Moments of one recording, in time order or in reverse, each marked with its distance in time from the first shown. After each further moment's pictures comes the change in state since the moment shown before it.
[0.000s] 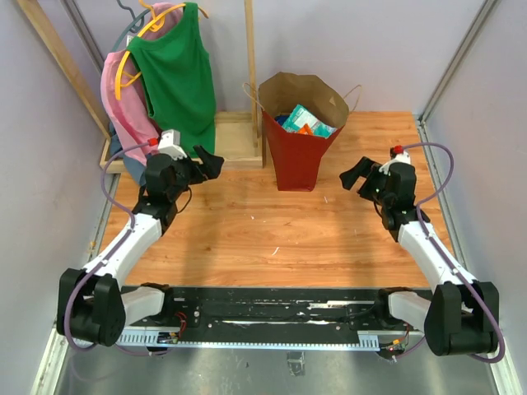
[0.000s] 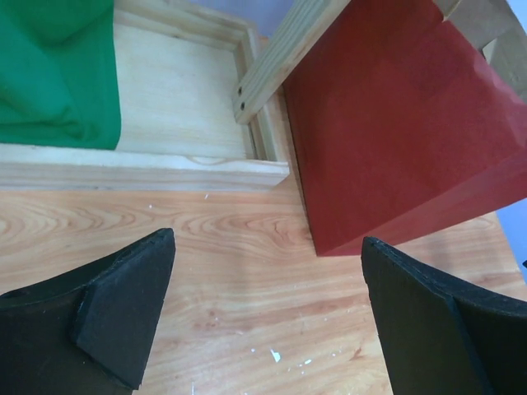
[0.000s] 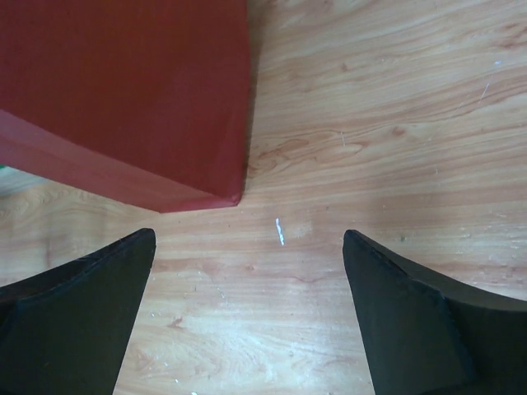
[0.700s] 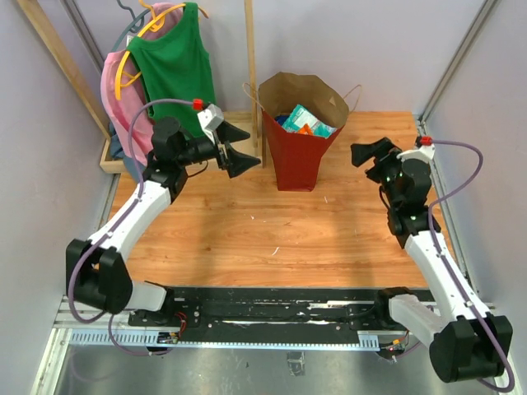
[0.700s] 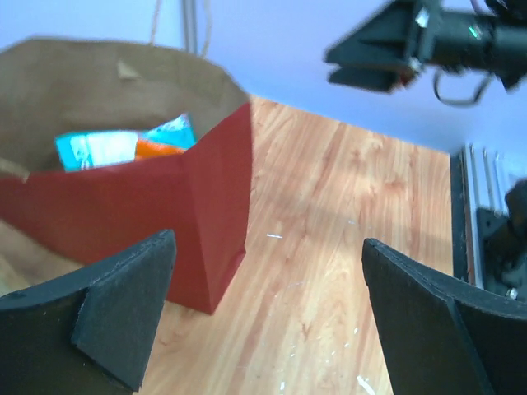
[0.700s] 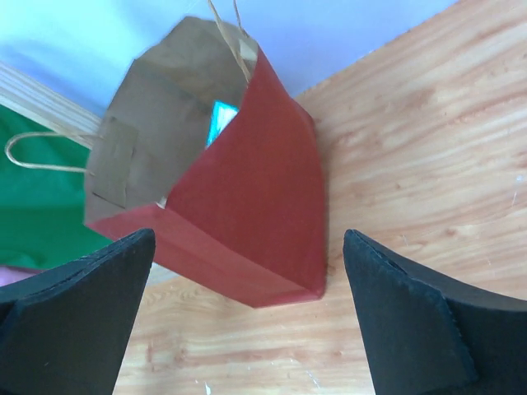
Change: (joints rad) left arm -0.059 0.246 0.345 0.172 0.814 0.266; right arm 0.046 -0.149 0.056 0.094 0.182 0.189
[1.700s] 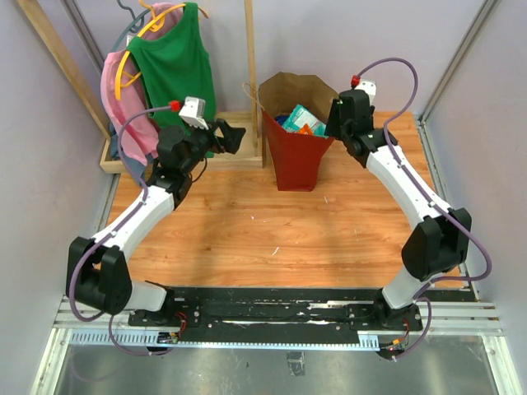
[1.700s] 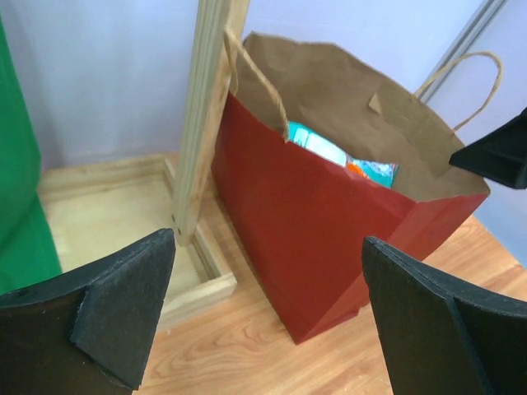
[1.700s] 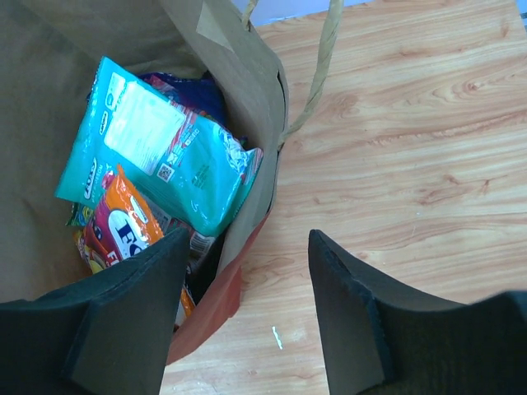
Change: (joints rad) left arm -0.051 -0.055 -0.049 -0.018 -0.745 -0.047; right arm 0.239 0.669 0.858 -0.586 0.390 -0.338
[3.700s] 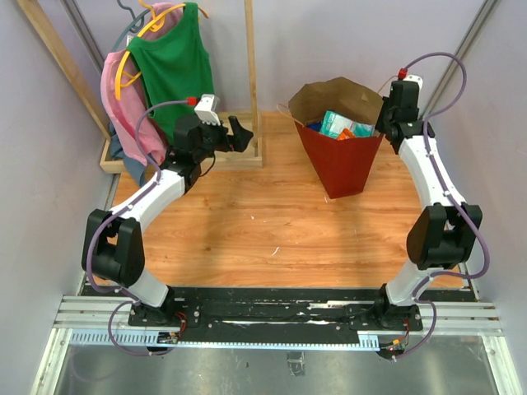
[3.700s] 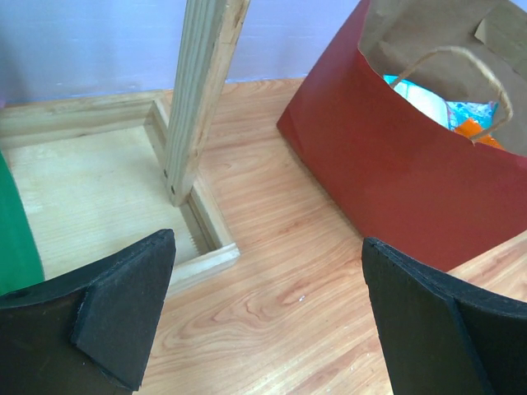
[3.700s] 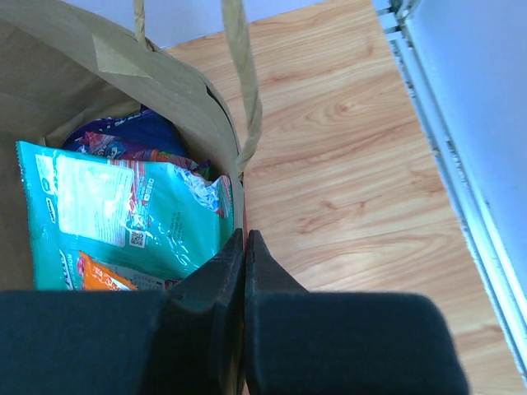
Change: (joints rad) left arm 0.000 0.214 0.130 -0.113 0.047 -0.026; right arm -0.324 0.065 0.051 0.012 -0.168 -0.128
